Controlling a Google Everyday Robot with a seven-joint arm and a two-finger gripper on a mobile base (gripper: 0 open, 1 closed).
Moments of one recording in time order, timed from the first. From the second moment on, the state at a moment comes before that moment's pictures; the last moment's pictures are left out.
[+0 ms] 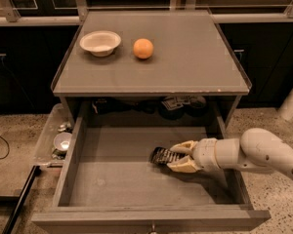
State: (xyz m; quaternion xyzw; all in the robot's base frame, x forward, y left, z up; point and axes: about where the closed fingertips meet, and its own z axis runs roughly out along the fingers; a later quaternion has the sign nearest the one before) arm 0.509 -0.122 0.624 -0.53 0.71 0.23 0.41
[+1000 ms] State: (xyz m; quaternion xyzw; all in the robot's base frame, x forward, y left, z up) arm 0.509 -0.122 0.625 -0.53 0.71 0.23 0.41
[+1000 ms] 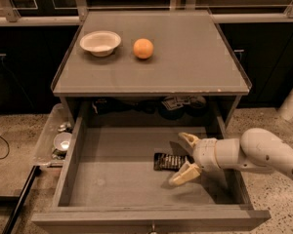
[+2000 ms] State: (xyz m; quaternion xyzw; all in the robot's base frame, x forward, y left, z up) arm 0.514 -0.166 0.720 -0.56 0.68 0.18 0.44
